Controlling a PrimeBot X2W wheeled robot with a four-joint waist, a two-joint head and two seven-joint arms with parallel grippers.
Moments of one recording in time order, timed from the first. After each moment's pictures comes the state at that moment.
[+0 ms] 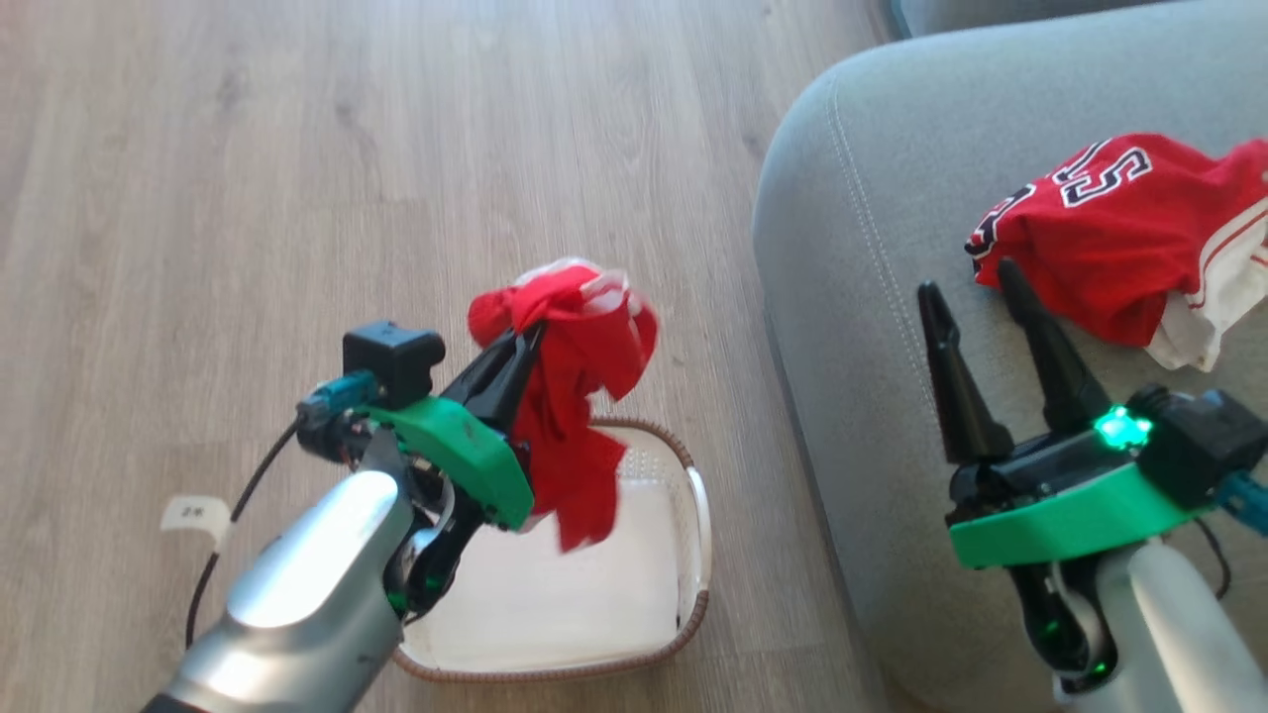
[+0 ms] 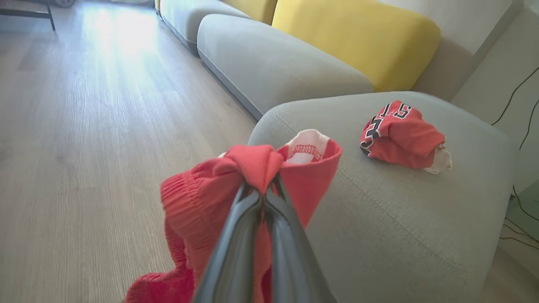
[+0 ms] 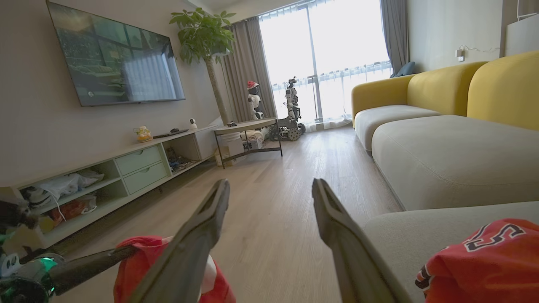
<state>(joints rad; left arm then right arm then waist) -0.55 0.26 -0.80 0.48 -0.77 -0.02 -0.21 -0.13 -0.19 0.18 -0.05 0.42 0.12 -0.24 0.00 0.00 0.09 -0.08</state>
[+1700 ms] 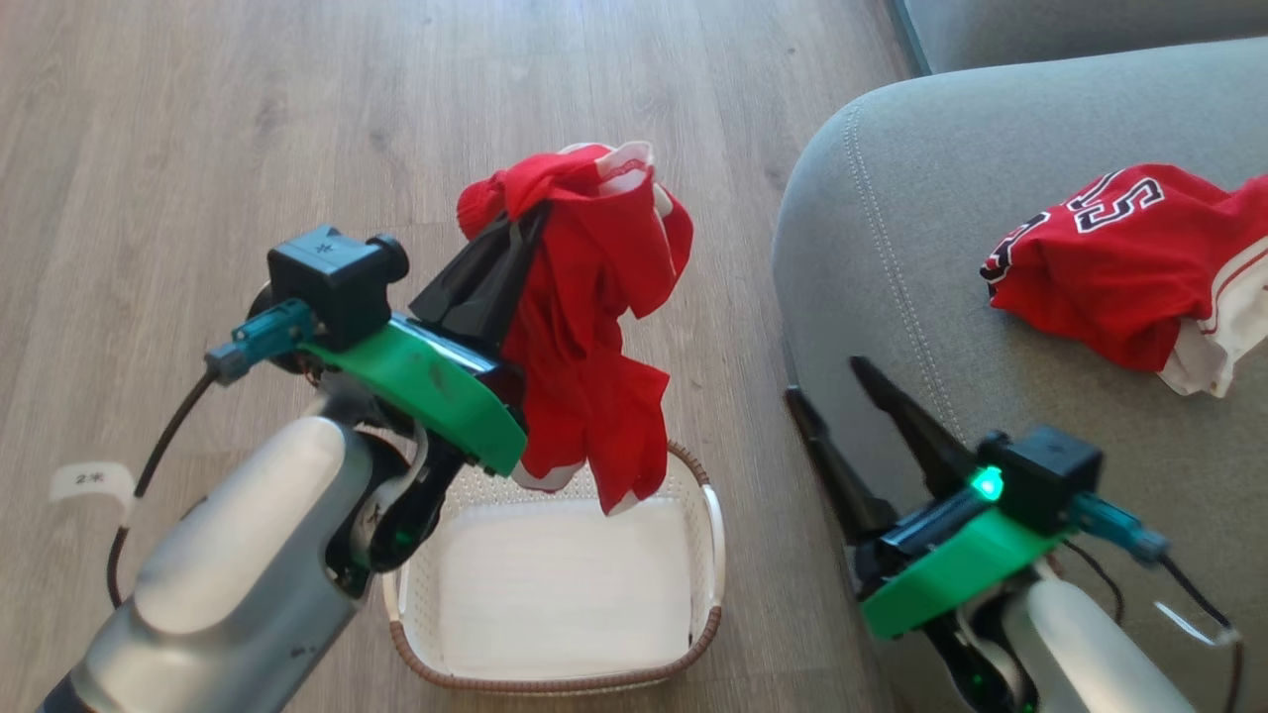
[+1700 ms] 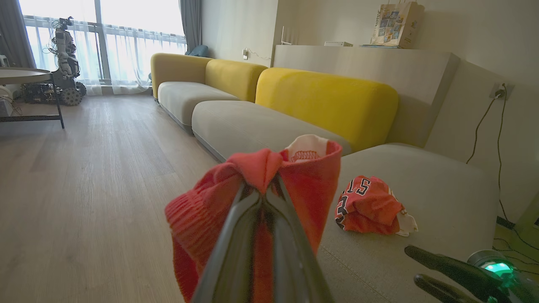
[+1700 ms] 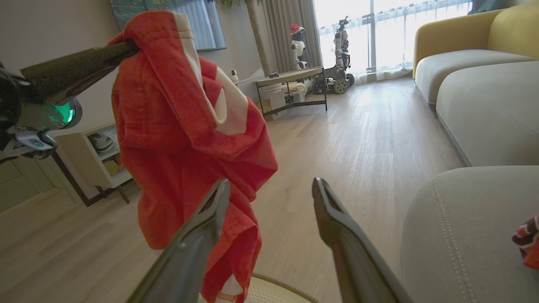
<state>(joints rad) -0.57 0.40 -0.75 0.01 -0.76 0.13 -0.09 -0.14 -0.23 0.40 0.06 0.47 0.12 -0.20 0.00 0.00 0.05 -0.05</state>
